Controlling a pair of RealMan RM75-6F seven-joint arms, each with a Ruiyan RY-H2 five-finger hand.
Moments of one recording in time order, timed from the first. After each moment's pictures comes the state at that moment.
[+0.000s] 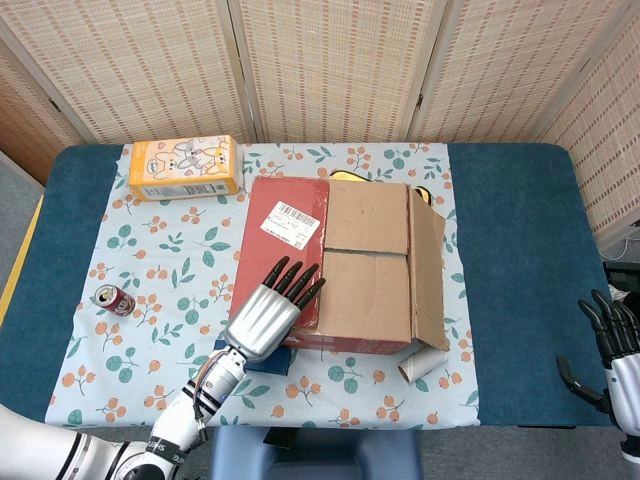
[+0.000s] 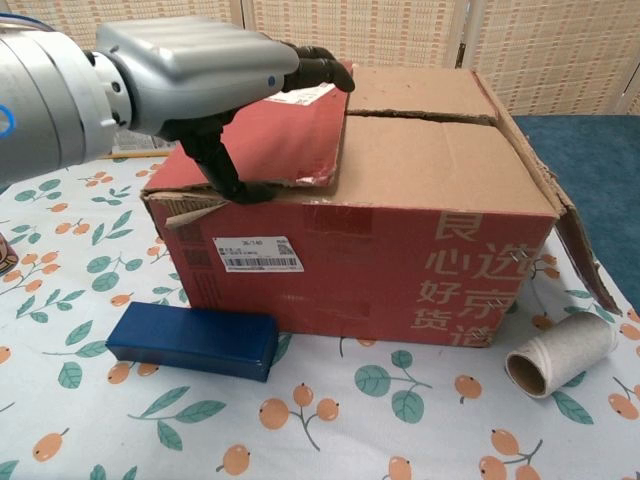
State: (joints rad) left arm -0.94 -1.45 -0.16 -2.12 0.93 1.28 1.11; right arm -0.03 -1.17 0.02 -1.44 -1.68 1.77 0.33
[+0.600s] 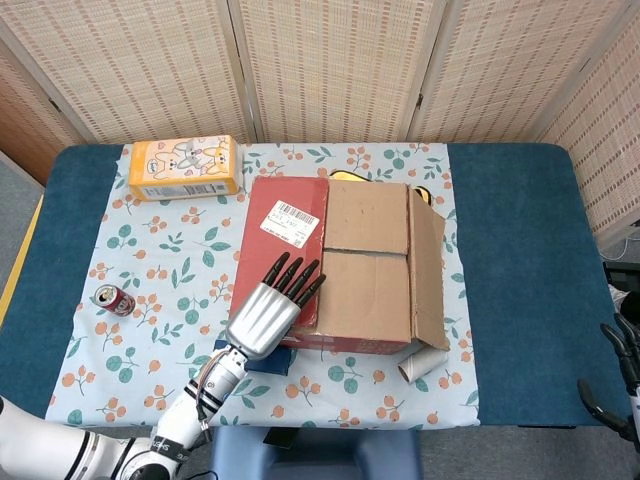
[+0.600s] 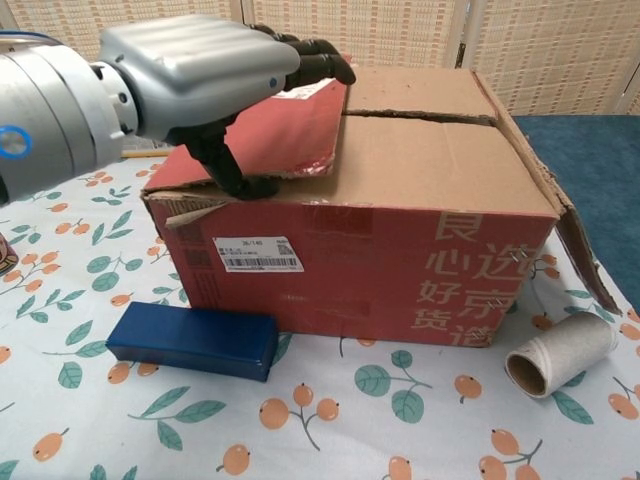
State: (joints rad) left arm -0.94 -1.49 -0.13 -2.05 1.01 1.31 1.09; right arm -0.09 -1.19 -0.01 -1.32 -1.70 1.84 0.42
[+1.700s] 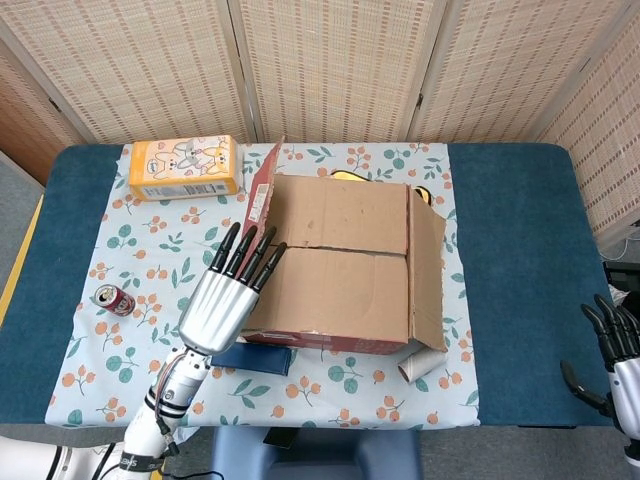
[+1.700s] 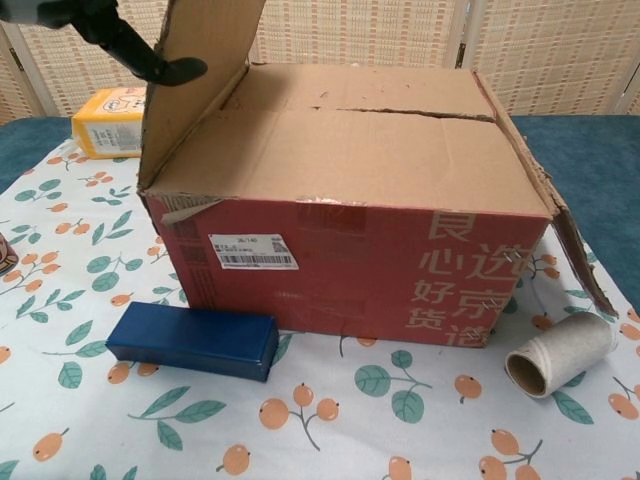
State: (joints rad) left arm -0.78 -1.43 -0.13 -2.09 1.32 1.51 1.15; right arm -0.05 -1.17 0.02 -1.43 -1.68 1.75 0.33
